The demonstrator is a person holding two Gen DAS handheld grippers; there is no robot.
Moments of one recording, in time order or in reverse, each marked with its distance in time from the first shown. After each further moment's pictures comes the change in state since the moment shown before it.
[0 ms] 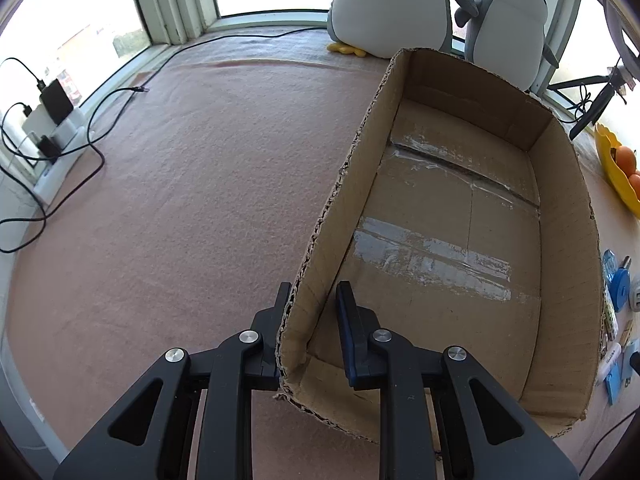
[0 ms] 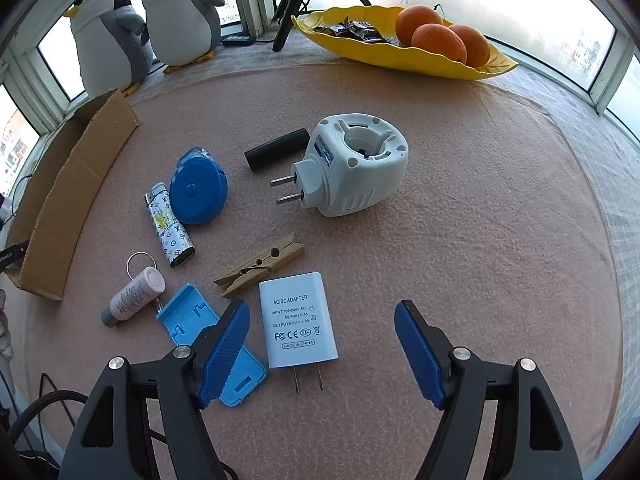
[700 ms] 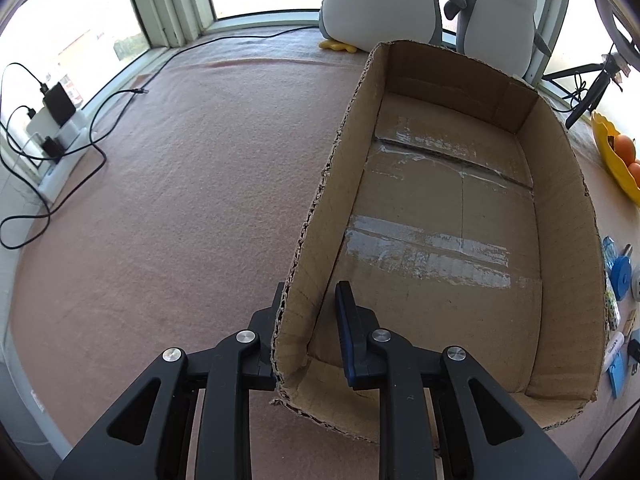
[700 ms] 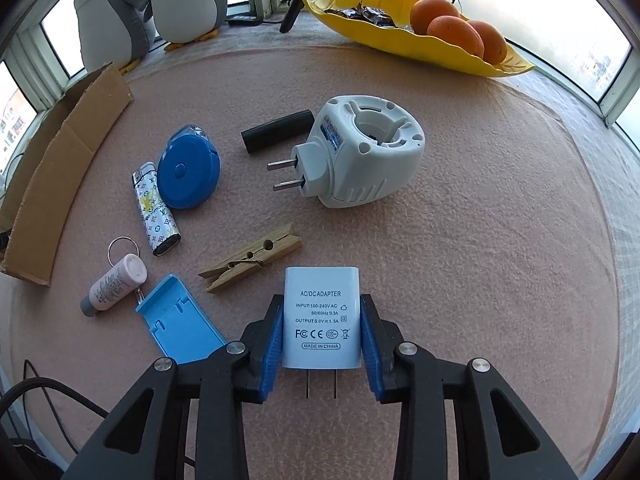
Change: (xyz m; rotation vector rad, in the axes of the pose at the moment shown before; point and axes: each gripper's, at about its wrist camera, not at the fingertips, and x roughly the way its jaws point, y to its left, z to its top) left arm -0.006 -0.012 -0.012 0.021 -0.008 0.019; right arm 0.014 0.003 -0.002 -0.037 0.022 -0.020
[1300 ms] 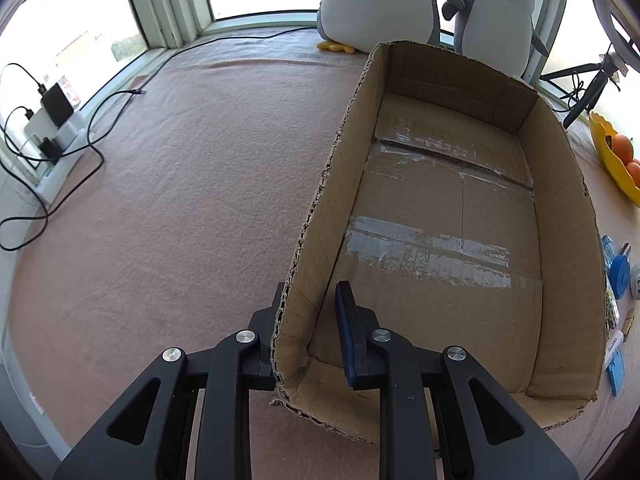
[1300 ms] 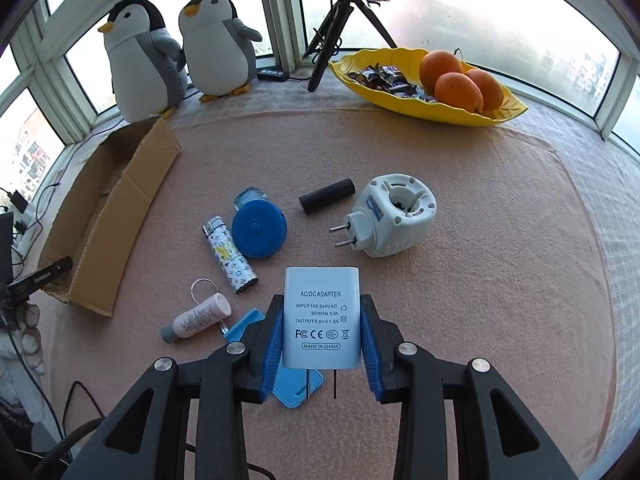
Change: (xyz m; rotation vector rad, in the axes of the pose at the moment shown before) left arm 0.001 0.003 0.001 0.003 -0.002 -0.009; right arm -0.075 0.037 0.015 -0.007 -0.157 0.091
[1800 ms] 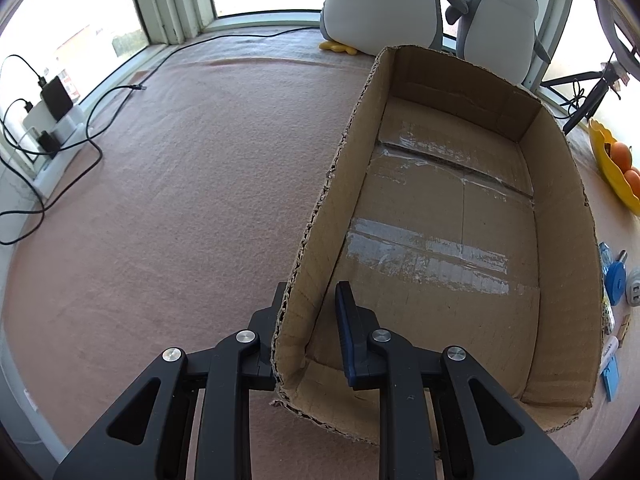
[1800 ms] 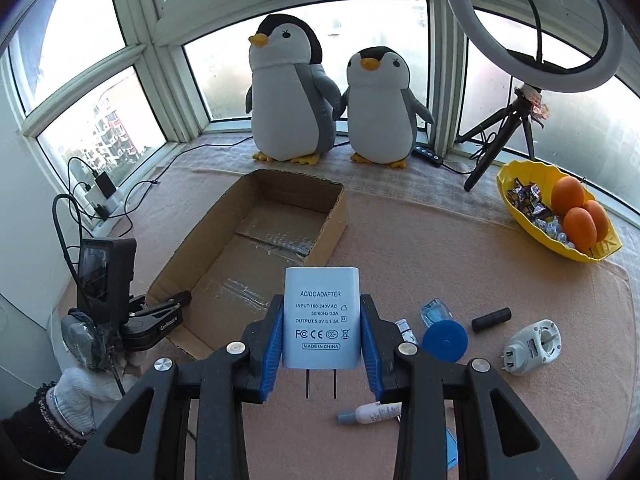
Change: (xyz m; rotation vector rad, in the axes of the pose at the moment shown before) left arm 0.001 0.002 0.000 -0.022 -0.001 -0.018; right arm -0.017 0.148 0.056 -0.234 -0.100 0.218
